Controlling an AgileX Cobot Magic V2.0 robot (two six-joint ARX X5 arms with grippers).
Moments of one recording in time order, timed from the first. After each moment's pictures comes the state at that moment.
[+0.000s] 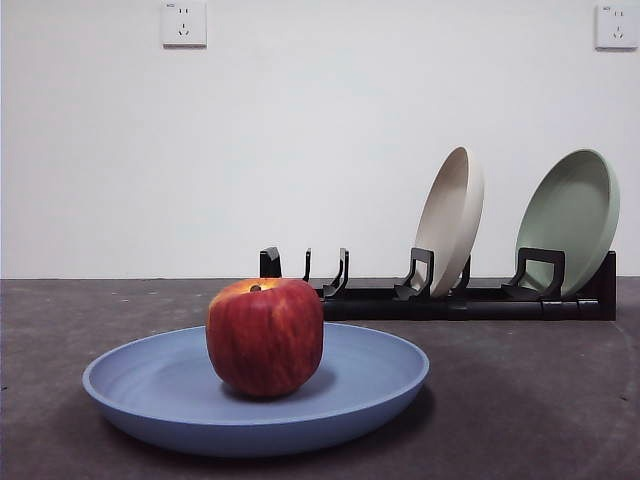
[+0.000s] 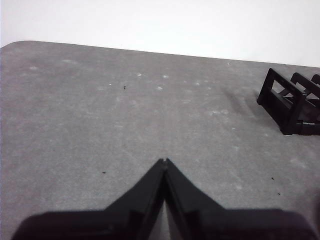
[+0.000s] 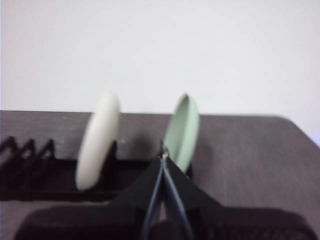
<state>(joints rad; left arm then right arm) 0.08 0.07 0.02 -0.12 0.09 -0.11 0.15 0.33 0.43 -0.14 0.13 -0.04</state>
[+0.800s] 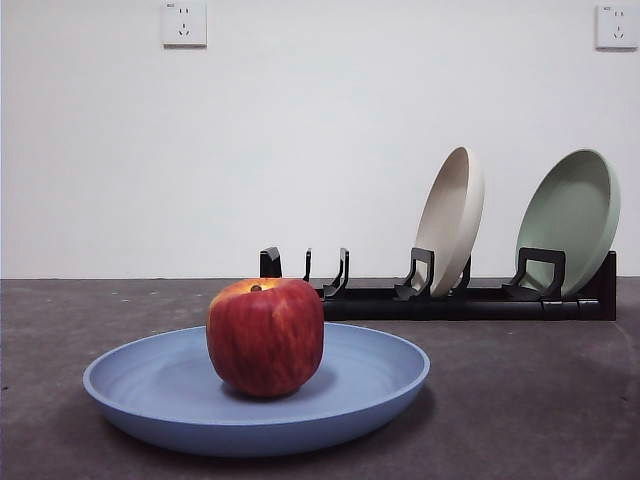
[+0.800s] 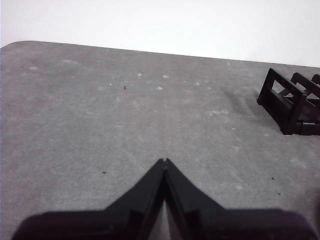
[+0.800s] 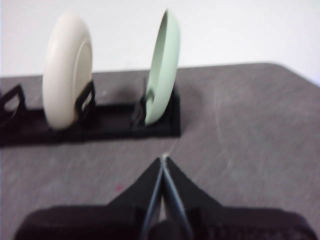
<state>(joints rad) 0.08 0.07 0.02 -0.12 0.09 -0.11 0.05 0.03 0.02 -0.10 0.09 0.01</state>
